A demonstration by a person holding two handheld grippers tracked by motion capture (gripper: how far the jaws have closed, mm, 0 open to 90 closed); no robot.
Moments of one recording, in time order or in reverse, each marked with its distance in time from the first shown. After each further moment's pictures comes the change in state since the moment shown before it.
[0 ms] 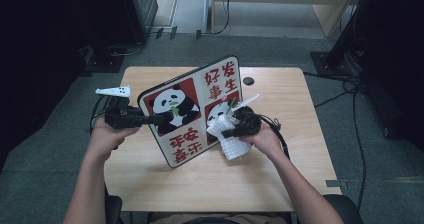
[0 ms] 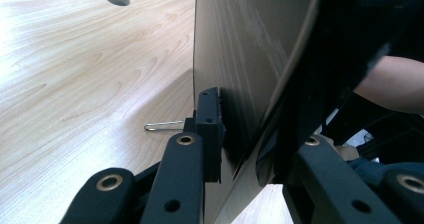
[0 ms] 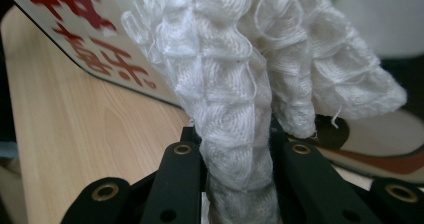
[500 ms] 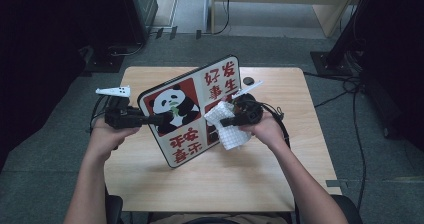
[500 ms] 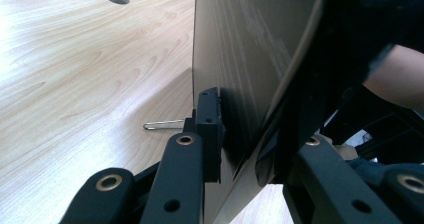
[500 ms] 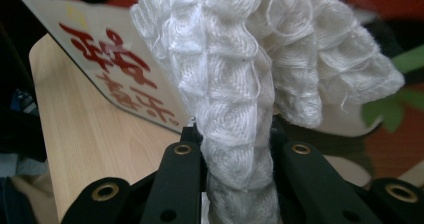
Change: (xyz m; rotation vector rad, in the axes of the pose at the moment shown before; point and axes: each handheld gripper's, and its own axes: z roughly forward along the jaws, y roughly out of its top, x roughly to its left) left arm 0.001 -0.001 0.000 -0.003 -0.010 -0.012; right arm 0.017 0.034 -0.036 -0.060 -0.017 -0.030
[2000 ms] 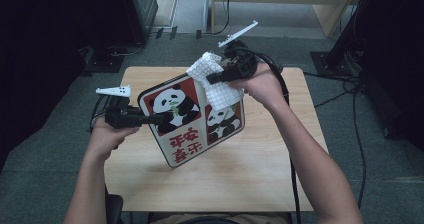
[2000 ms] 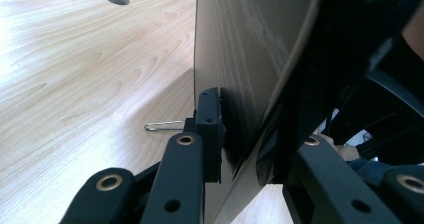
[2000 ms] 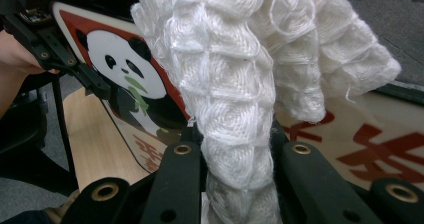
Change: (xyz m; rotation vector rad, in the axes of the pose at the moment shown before) left arm 0.002 0.001 0.000 0.003 0.000 0.012; right arm 0.057 0.129 -0.081 -0.066 -0.057 -0.137
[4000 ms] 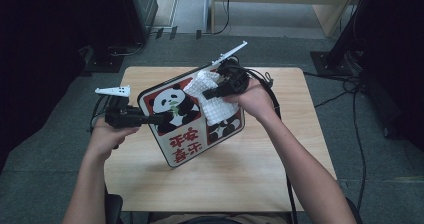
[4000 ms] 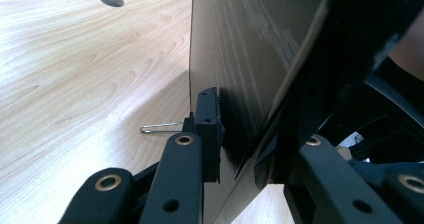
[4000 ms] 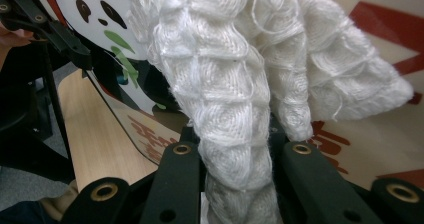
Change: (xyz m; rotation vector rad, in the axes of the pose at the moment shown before) left arm 0.004 -0.002 0.000 -0.013 -0.027 -0.010; right arm -0.001 -0.032 0.042 0.046 0.033 0.019
